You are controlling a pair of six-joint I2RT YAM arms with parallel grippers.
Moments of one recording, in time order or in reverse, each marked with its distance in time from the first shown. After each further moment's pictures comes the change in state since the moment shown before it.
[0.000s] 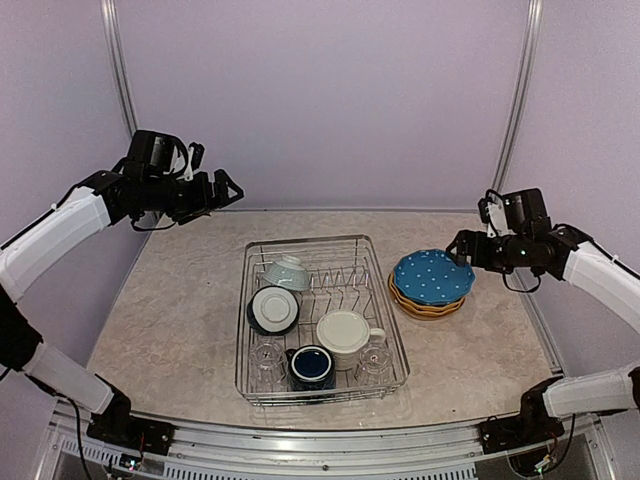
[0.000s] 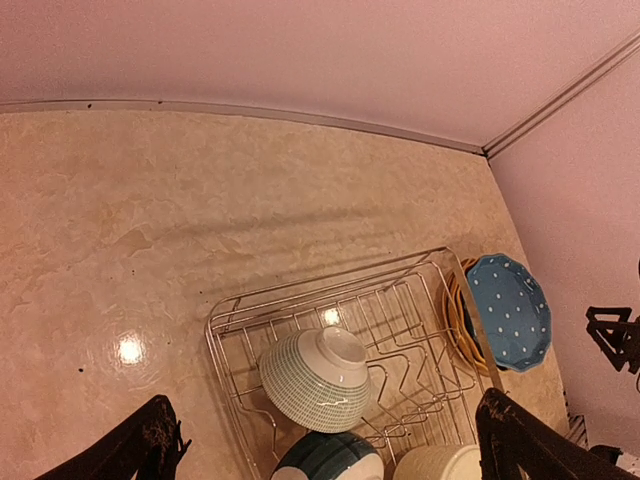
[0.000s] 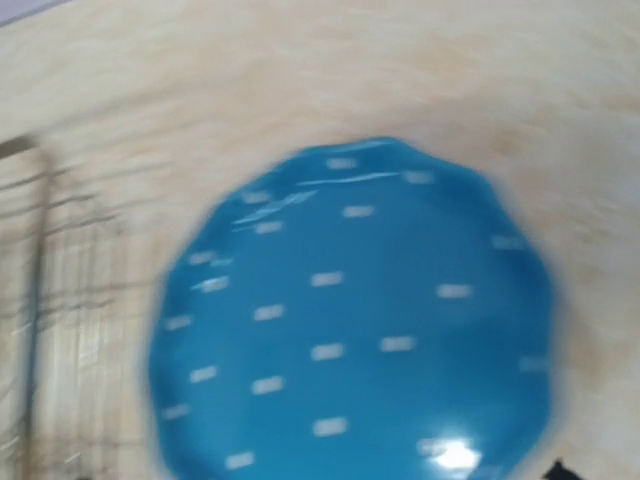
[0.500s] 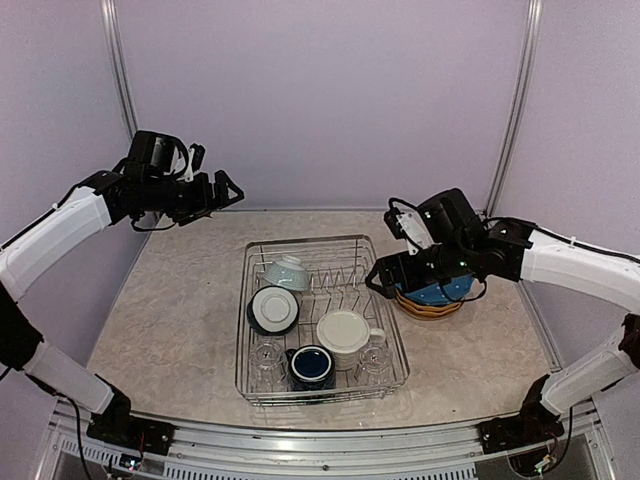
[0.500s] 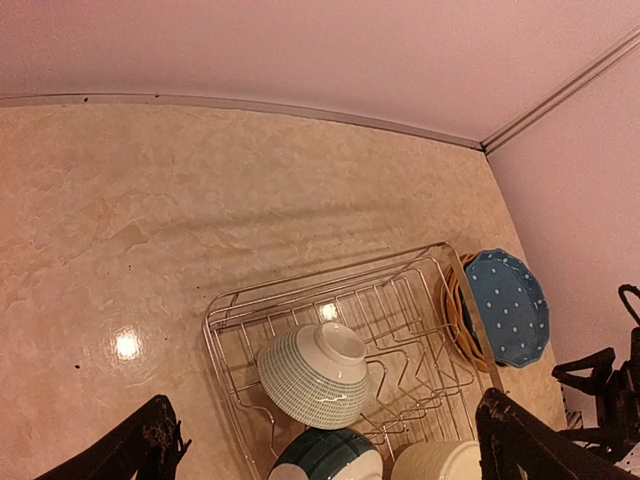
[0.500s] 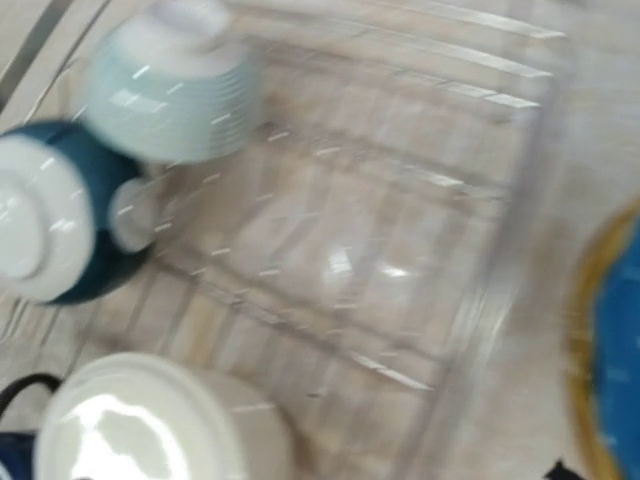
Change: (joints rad) left arm 0.006 0.005 0.000 -0.006 0.018 -0.001; right arm 0.532 0.204 0.187 -0.016 0.054 -0.010
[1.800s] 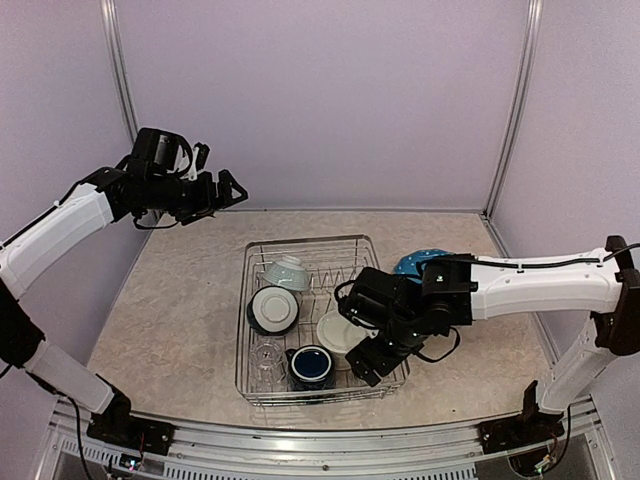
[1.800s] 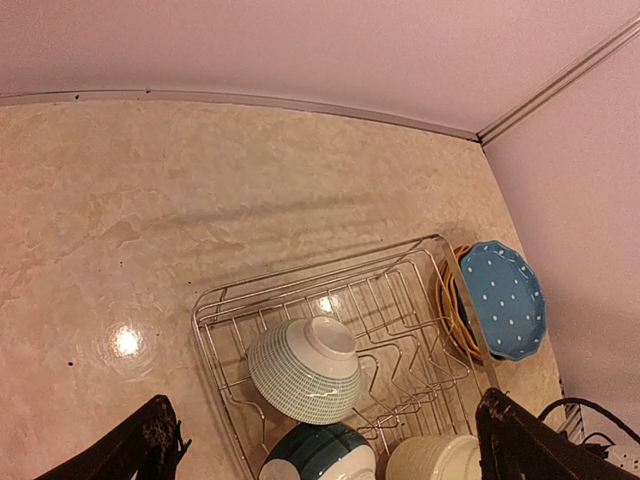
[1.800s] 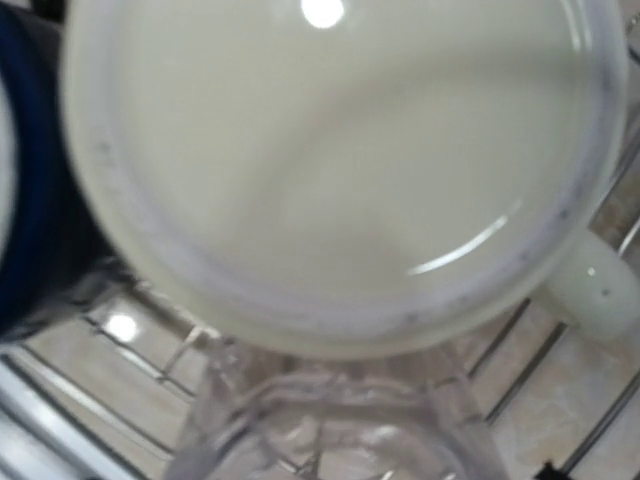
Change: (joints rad) left arm -0.025 0.016 0.032 -0.029 -0.002 0.001; right arm 0.430 0.232 0.126 -0.383 0.167 0.132
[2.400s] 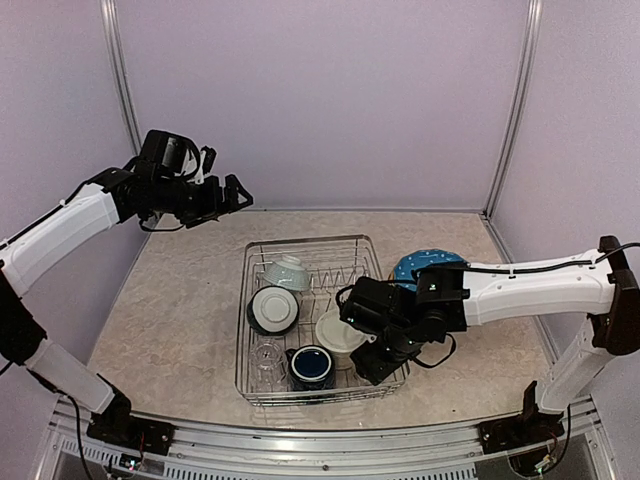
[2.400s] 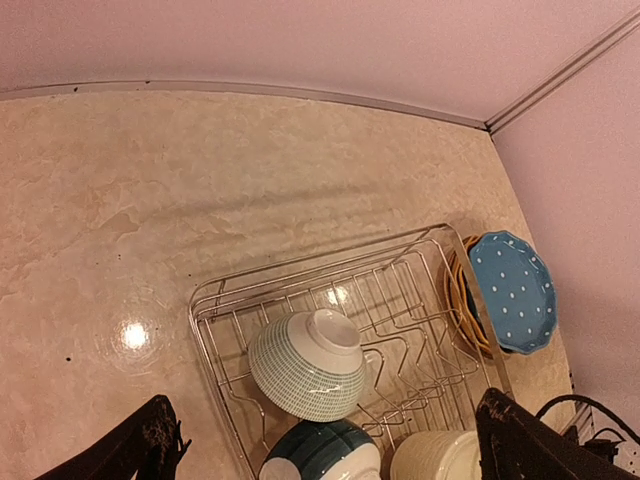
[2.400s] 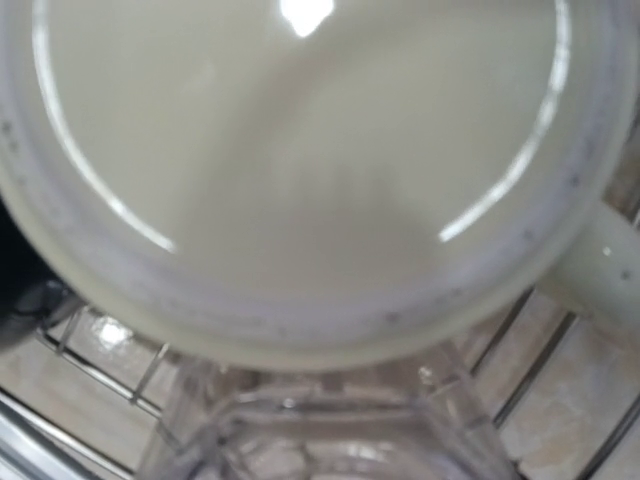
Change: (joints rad) left arm -0.028 0.019 0.002 -0.008 -0.033 0.004; right arm 0.010 0.036 -0.027 0.016 0.038 0.050
